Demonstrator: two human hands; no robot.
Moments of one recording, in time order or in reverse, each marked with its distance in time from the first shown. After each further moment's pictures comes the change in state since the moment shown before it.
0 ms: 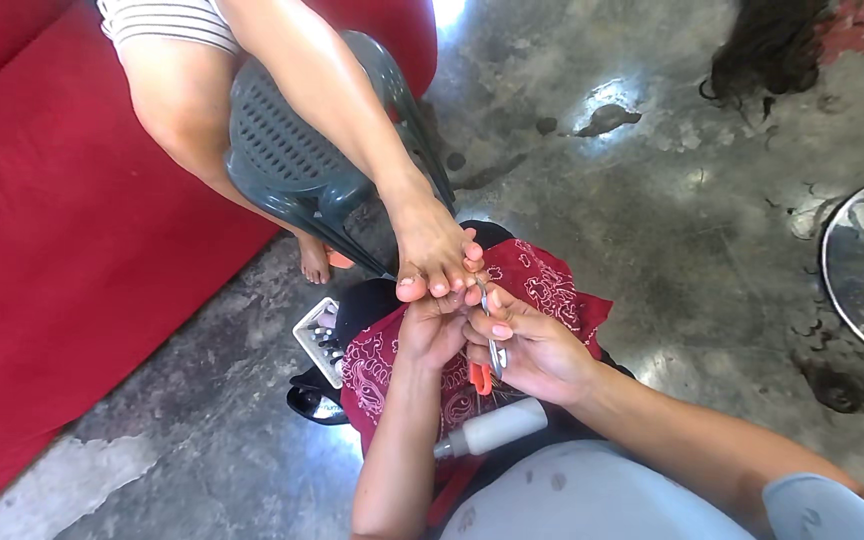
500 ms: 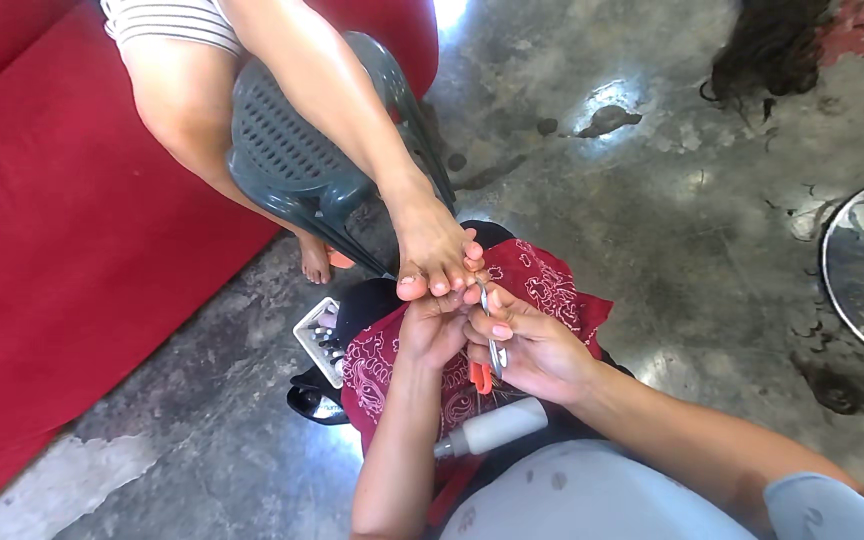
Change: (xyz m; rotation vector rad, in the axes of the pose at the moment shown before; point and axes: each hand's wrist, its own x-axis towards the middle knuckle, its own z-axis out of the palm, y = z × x) left_hand -0.001 0.000 0.001 -0.034 0.029 -0.009; right_hand 0.000 0.000 0.000 0.016 -0.001 -0.001
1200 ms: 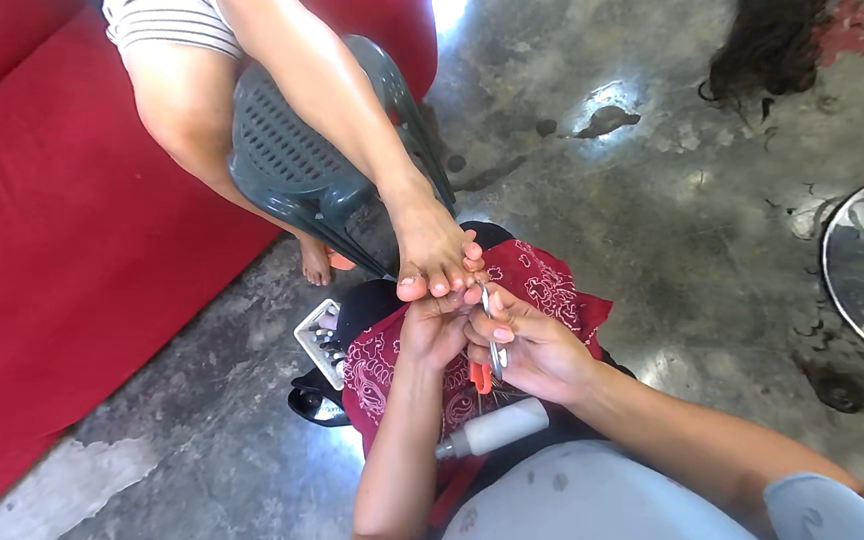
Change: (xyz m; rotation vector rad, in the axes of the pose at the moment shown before) left_hand 0.000 -0.001 0.001 -0.012 -0.002 0.006; right_hand -0.001 0.000 0.000 -0.022 -0.030 -0.022
